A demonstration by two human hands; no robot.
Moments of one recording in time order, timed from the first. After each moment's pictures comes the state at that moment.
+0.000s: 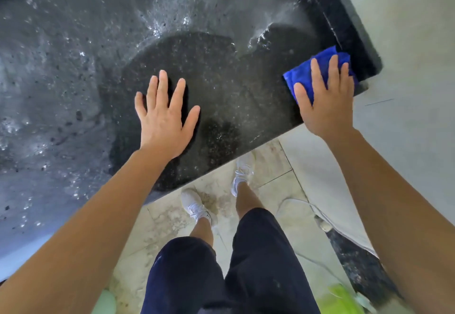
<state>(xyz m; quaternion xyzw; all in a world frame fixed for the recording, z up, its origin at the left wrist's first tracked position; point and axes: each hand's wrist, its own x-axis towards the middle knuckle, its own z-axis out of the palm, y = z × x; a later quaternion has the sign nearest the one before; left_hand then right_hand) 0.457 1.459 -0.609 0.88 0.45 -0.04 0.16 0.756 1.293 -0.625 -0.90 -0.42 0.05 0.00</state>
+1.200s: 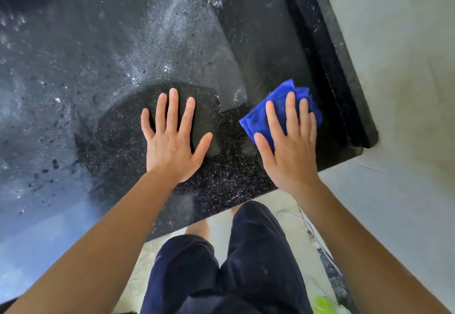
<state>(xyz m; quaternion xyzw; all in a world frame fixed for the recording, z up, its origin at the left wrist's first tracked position) 0.547 1.488 -0.625 0.88 0.45 -0.12 0.09 0.756 1.349 -0.613 -0.84 -0.52 0.14 0.02</state>
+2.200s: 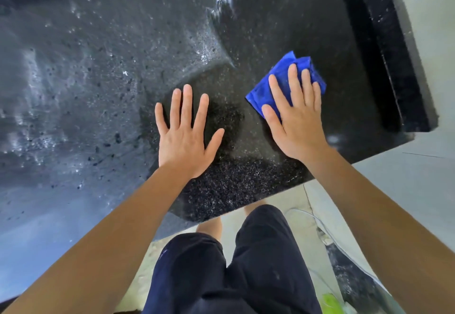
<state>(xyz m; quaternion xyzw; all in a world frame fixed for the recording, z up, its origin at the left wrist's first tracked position) 0.438 1.507 -0.629 0.88 0.45 -0.11 0.10 0.675 1.419 -0.617 -0.80 -0.58 0.11 -0.02</state>
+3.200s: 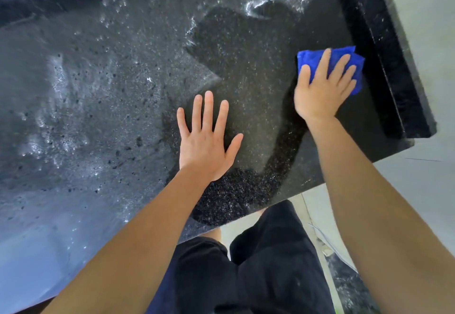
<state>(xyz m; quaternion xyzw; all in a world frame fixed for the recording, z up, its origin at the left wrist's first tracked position) 0.436 1.509 -0.628 0.89 0.43 -0.10 0.12 0.691 1.489 -0.622 -0.95 -0.29 0.09 0.02</state>
